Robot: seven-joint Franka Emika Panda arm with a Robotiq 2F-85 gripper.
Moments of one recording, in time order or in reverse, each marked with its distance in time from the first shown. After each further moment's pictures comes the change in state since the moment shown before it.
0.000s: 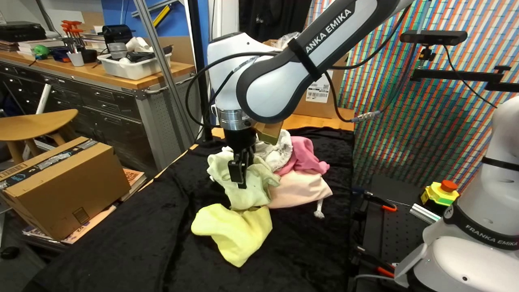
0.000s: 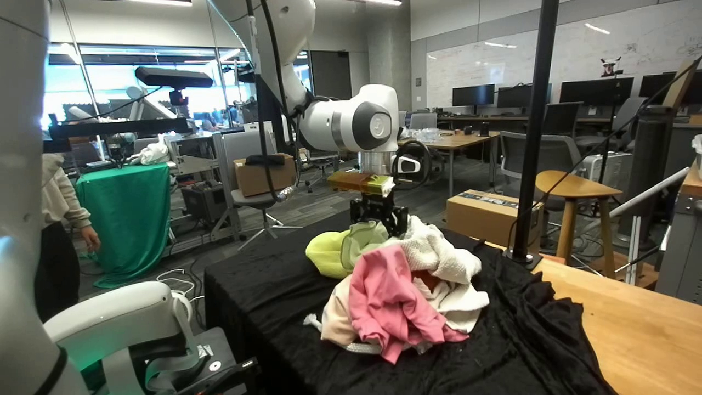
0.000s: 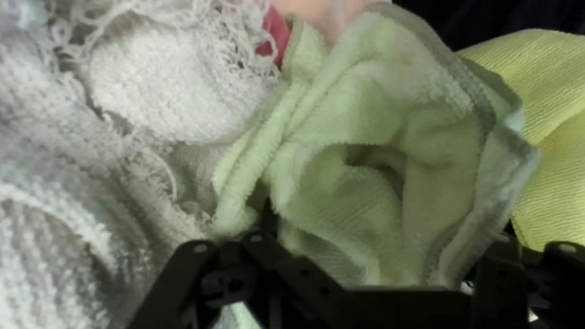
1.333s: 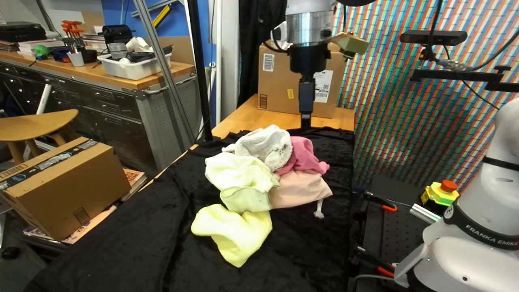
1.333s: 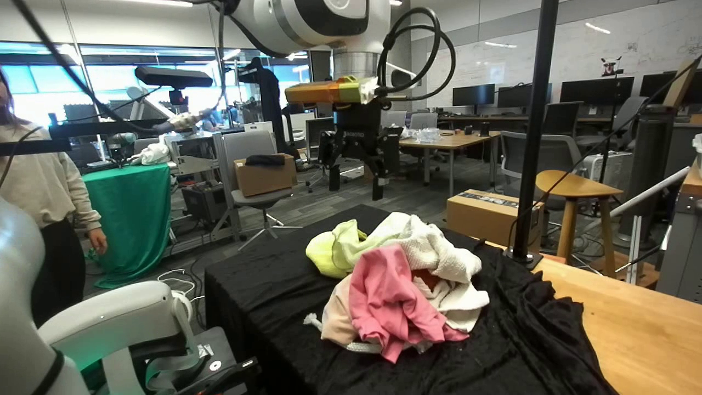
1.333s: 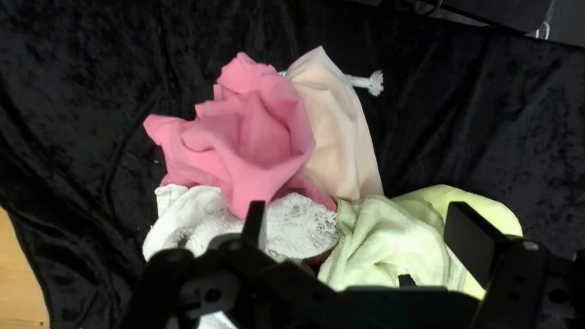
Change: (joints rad) arm -0.068 -0.587 -0.084 -0.250 0.105 -0.348 -0.234
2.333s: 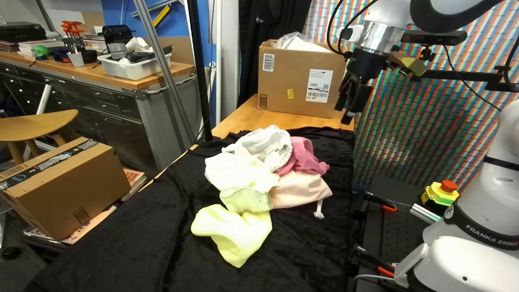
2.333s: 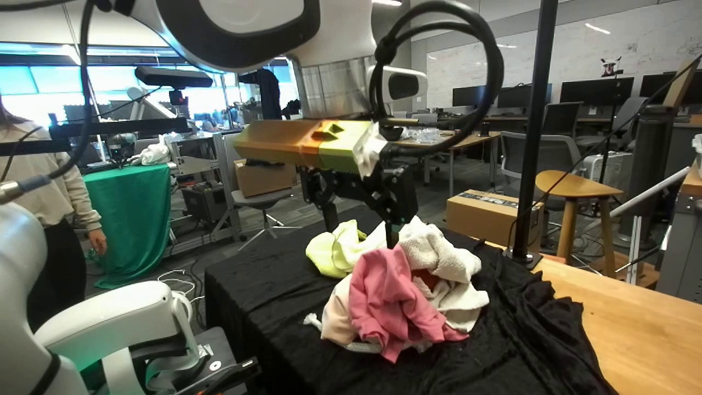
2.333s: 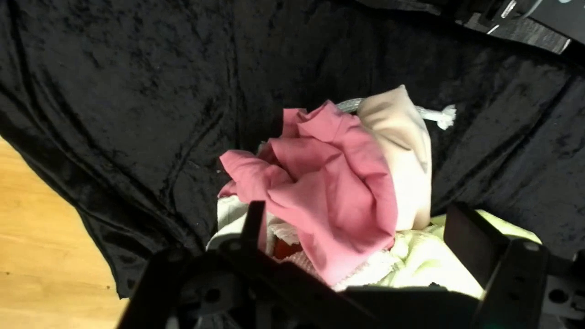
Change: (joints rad) arm -0.044 -0.424 -0.262 -0.451 -0.053 0.305 -0.329
